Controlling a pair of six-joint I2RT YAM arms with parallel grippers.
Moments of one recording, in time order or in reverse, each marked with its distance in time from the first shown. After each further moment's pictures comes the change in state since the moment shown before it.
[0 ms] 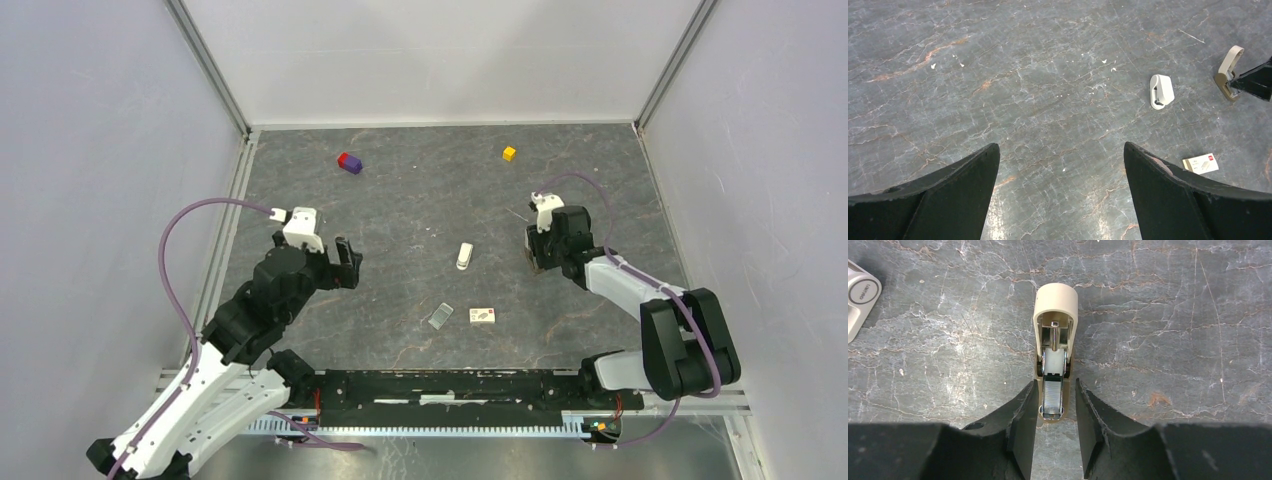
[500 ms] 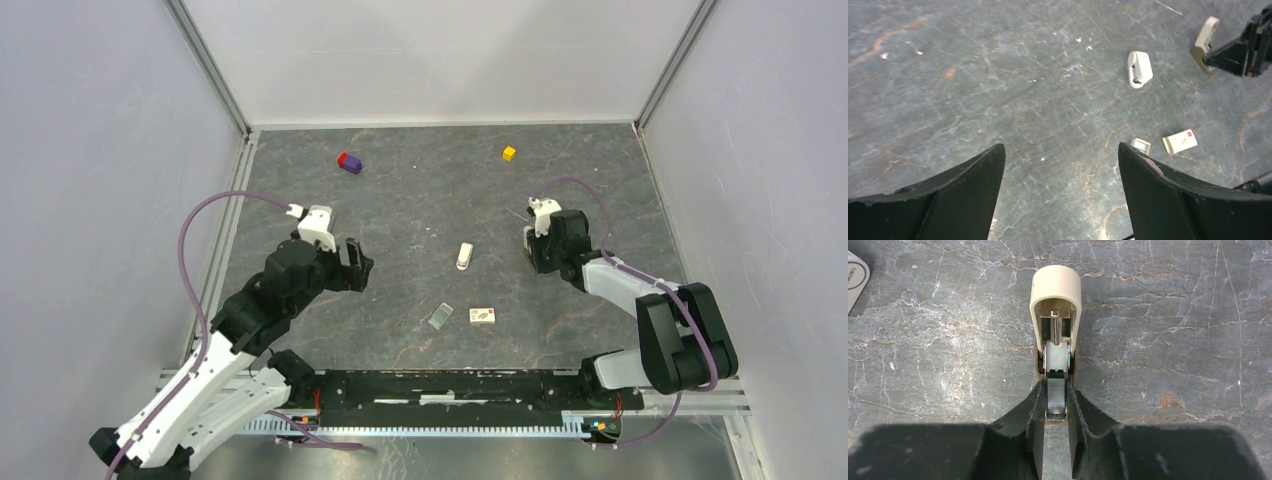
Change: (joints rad) left arm 0.000 0.031 -0.002 0.005 0.101 -0.011; right arm 0.005 0.035 -0.027 0.035 -0.004 -0.017
